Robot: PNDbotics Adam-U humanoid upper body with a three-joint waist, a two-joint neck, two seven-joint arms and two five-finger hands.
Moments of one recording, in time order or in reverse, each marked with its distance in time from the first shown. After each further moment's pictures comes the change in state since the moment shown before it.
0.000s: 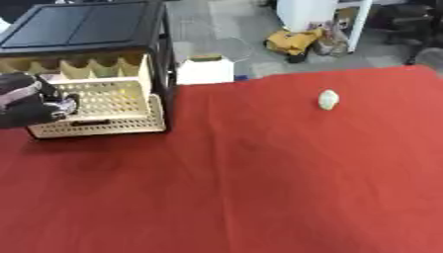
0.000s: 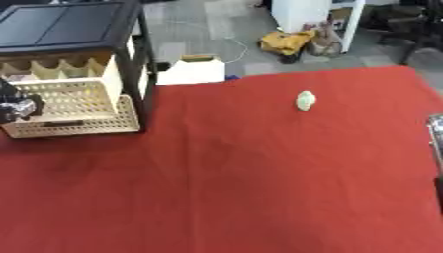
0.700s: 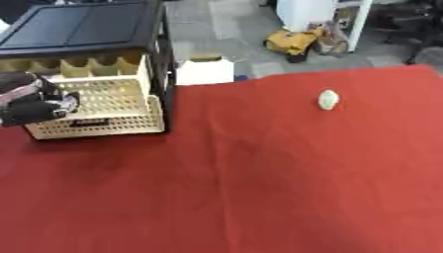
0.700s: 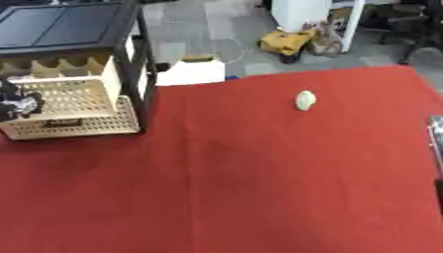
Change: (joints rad) left arm -0.024 -0.011 0.001 0.031 -0.031 0.006 0.020; right arm 0.000 0.000 -0.005 0.000 0.000 0.004 -0.004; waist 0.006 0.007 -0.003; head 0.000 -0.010
